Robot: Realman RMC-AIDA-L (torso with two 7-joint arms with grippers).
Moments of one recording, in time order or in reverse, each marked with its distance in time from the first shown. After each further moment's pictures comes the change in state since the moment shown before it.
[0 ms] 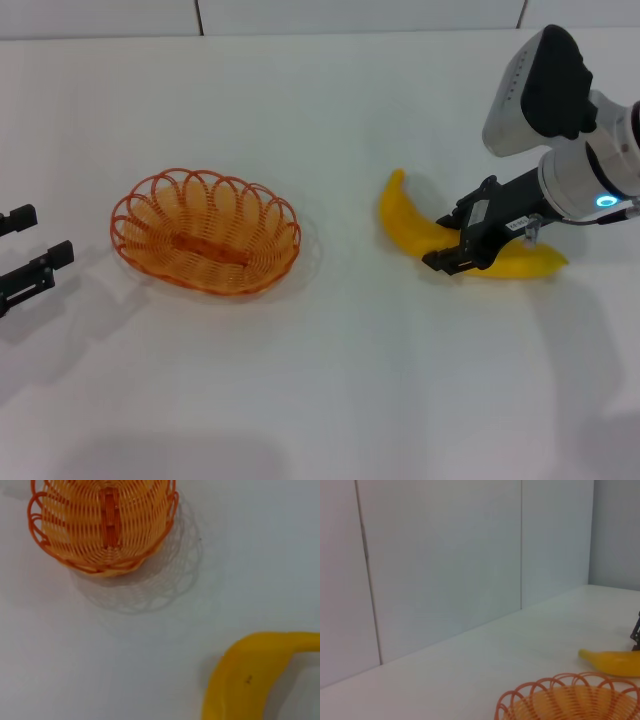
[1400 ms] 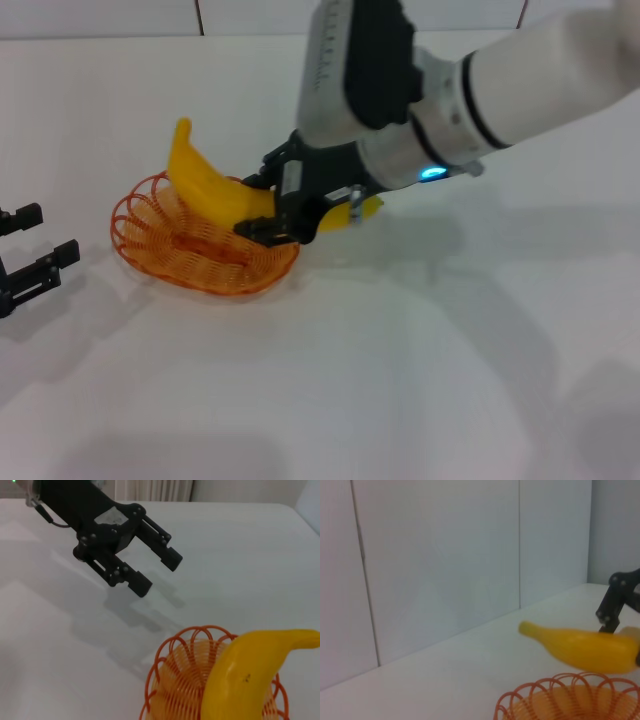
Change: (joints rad) left arm -0.007 -0.007 -0.002 -0.001 0.007 -0.008 0.011; right arm 0.105 0.006 -0.411 -0.166 0.295 0.225 0.070
